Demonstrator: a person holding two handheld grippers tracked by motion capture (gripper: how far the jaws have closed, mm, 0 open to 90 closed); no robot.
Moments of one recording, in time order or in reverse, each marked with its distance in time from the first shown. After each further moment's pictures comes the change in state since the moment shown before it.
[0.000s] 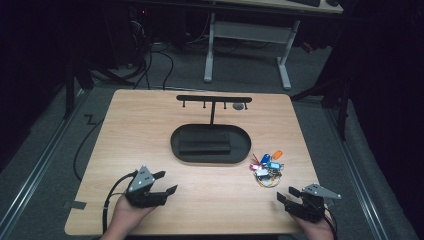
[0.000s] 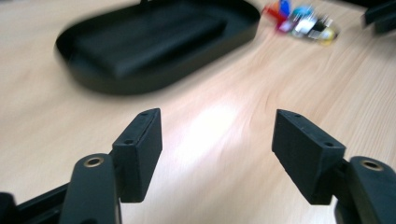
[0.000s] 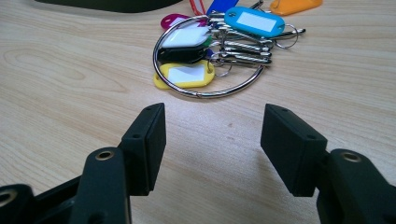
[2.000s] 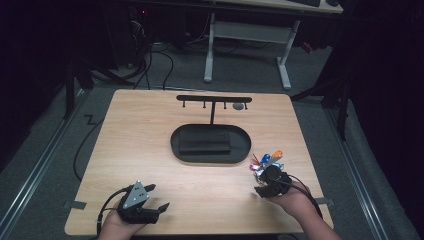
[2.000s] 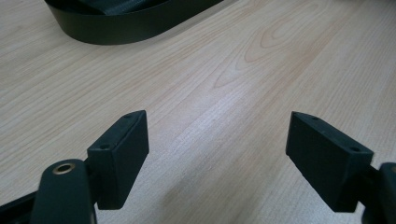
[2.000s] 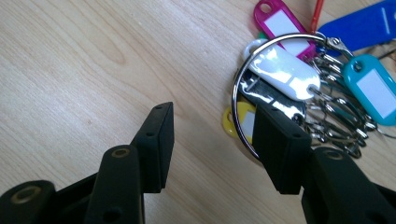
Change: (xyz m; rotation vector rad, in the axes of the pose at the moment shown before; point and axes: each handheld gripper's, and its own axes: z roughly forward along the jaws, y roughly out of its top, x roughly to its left) left arm -0.007 -0.023 -0.014 0.047 -0.014 0.061; right arm 0.068 0.093 0.062 0.538 -0.028 -0.385
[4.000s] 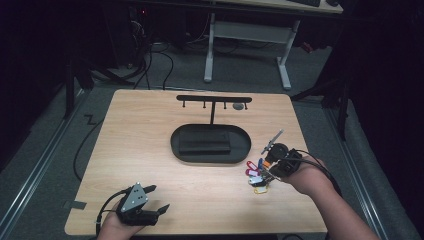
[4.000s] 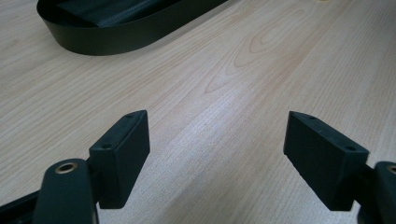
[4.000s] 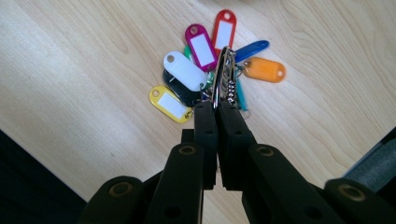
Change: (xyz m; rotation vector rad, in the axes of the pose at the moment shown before) left arm -0.002 -0.001 -0.004 -0.032 -0.019 0.025; right arm -0.018 0.047 -0.086 0.160 -0.037 -0.175
